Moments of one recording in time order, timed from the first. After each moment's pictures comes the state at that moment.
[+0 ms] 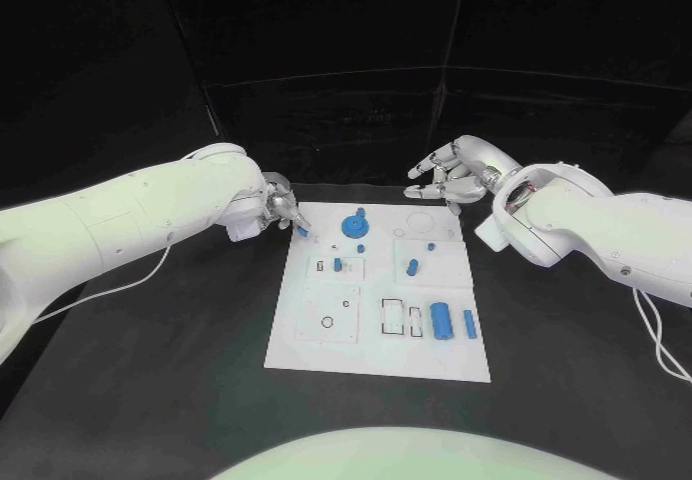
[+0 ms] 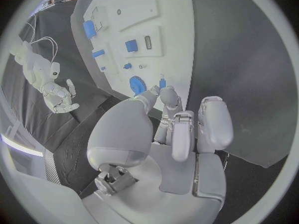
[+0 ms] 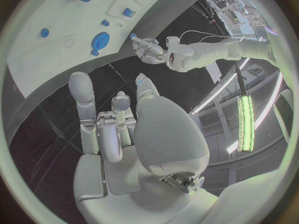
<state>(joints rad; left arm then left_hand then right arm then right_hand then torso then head) 1.32 -0.58 -0.08 1.05 -0.95 0.19 -0.49 1.21 0.04 0.39 0.02 0.05 0.90 0.06 0.61 0.36 1.25 -0.02 0.96 0.73 1.47 -0.08 1.56 1.31 0.08 1.44 0.03 1.29 1.23 1.29 -0.79 -0.04 1.51 -0.97 -0.38 -0.07 1.43 -0.03 -0.13 0.20 0.34 0.86 0.18 0.16 0.07 1.12 0.09 1.11 0.94 1.47 0.02 1.57 1.31 0.15 1.27 0.11 0.99 0.68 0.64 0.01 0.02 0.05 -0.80</state>
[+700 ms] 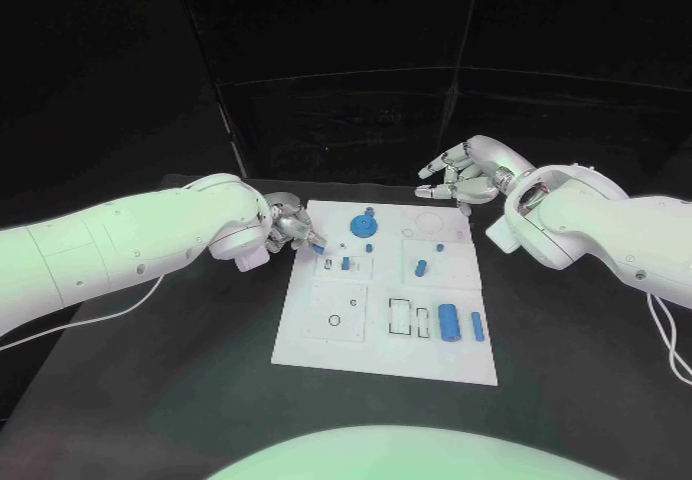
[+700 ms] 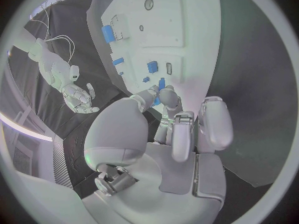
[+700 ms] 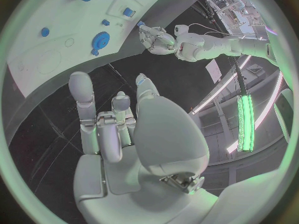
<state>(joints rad) 1.26 -0.74 -0.09 1.35 -0.87 0.00 -0.46 1.15 -0.01 0.52 -0.01 0.05 0.89 0.06 0.65 0.41 1.26 -0.02 0.97 0.74 1.47 -0.08 1.56 1.31 0.08 1.44 0.03 1.29 1.24 1.29 -0.80 -0.04 1.51 -0.97 -0.38 -0.07 1.43 -0.03 -0.13 0.20 0.34 0.86 0.18 0.16 0.07 1.11 0.09 1.11 0.94 1.47 0.02 1.57 1.31 0.15 1.27 0.11 0.98 0.68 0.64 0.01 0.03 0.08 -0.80</state>
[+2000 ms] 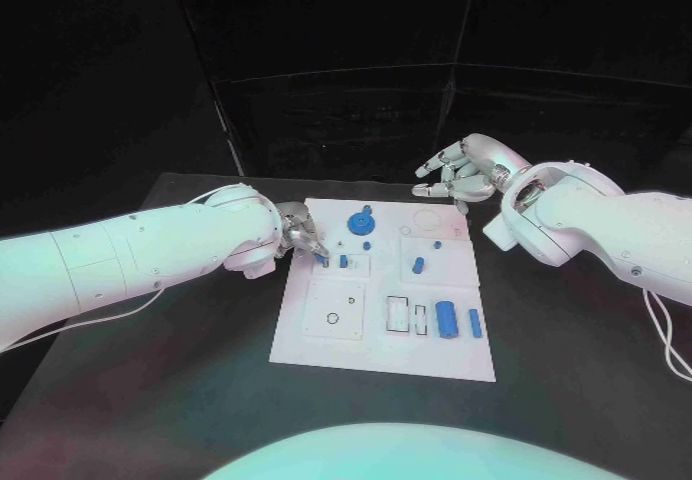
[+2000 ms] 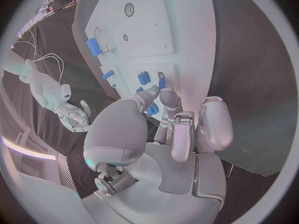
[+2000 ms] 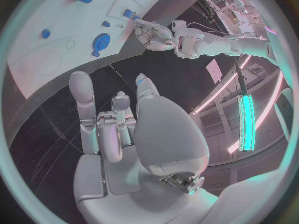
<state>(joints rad) 1.26 -0.69 -0.13 1.35 -1.01 -0.03 -0.50 1.14 -0.02 0.54 -0.02 0.05 0.89 0.06 0.66 0.41 1.26 -0.01 0.97 0.74 1.47 -0.08 1.56 1.31 0.08 1.44 0.03 1.29 1.24 1.29 -0.80 -0.04 1.51 -0.97 -0.37 -0.08 1.43 -0.03 -0.13 0.20 0.34 0.86 0.18 0.16 0.07 1.11 0.09 1.11 0.93 1.47 0.02 1.57 1.31 0.15 1.27 0.11 0.98 0.67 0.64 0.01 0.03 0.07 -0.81</state>
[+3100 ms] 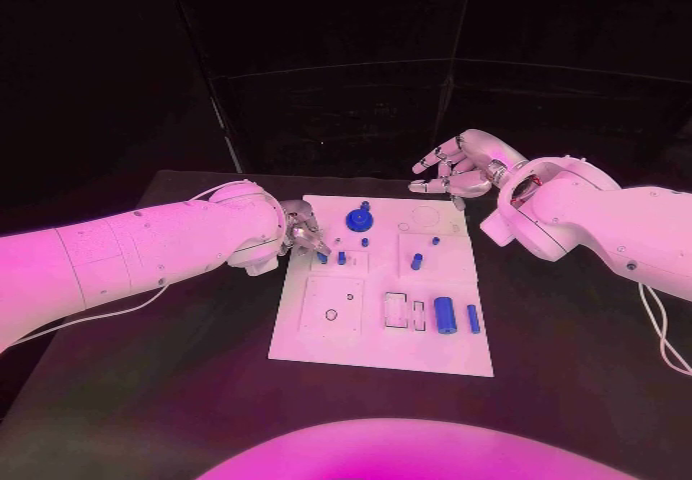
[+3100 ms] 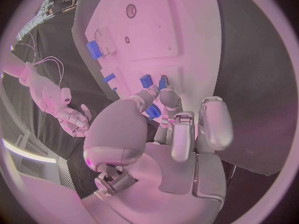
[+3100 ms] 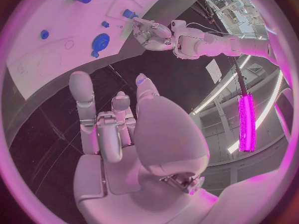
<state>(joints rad) 1.26 -0.67 -0.13 1.34 -1.02 0.00 -0.51 1.14 -0.02 0.55 -0.02 0.05 0.89 0.06 0.66 0.42 1.27 -0.02 0.97 0.74 1.47 -0.08 1.56 1.31 0.08 1.44 0.03 1.29 1.24 1.29 -0.79 -0.04 1.51 -0.97 -0.36 -0.08 1.43 -0.03 -0.13 0.20 0.34 0.86 0.18 0.16 0.07 1.11 0.09 1.11 0.93 1.47 0.02 1.57 1.31 0.15 1.27 0.11 0.98 0.67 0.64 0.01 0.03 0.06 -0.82</state>
